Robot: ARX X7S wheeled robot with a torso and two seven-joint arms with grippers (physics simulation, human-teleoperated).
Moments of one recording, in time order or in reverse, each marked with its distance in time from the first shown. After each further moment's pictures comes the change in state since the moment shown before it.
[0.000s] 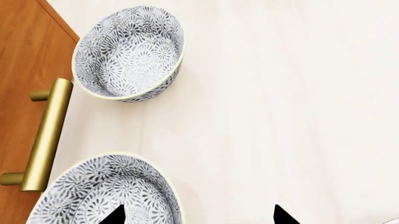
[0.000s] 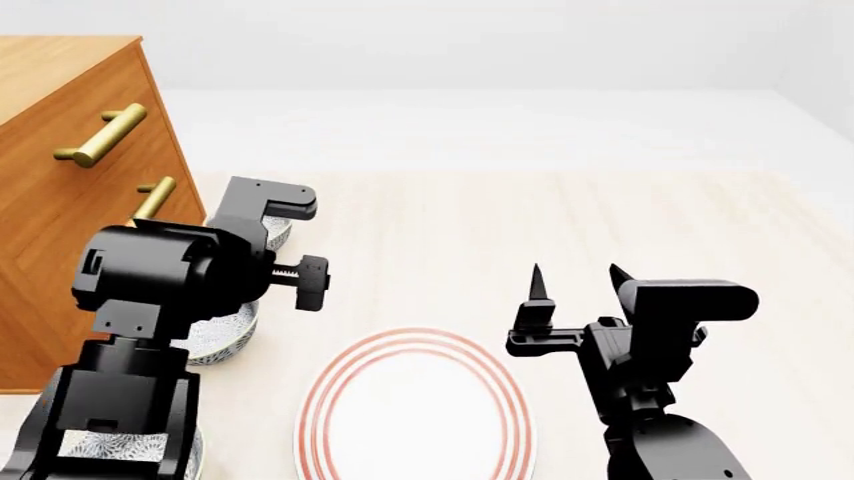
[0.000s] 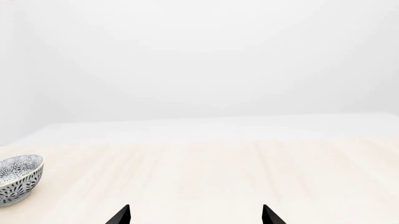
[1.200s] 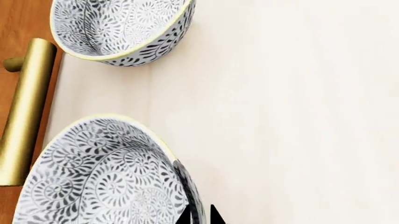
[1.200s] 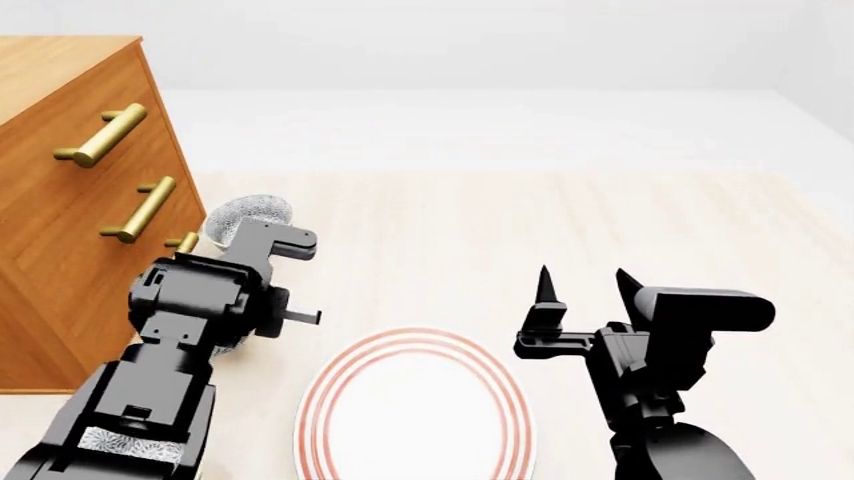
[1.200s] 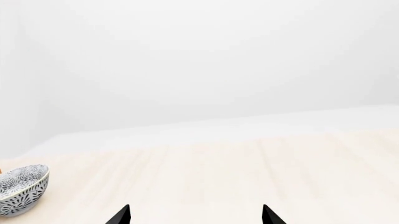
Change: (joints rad) left arm -0.012 0.027 0.113 -0.405 0.128 0.298 0.085; right arm -0.030 0.019 0.025 -0.002 0.083 -0.044 0.023
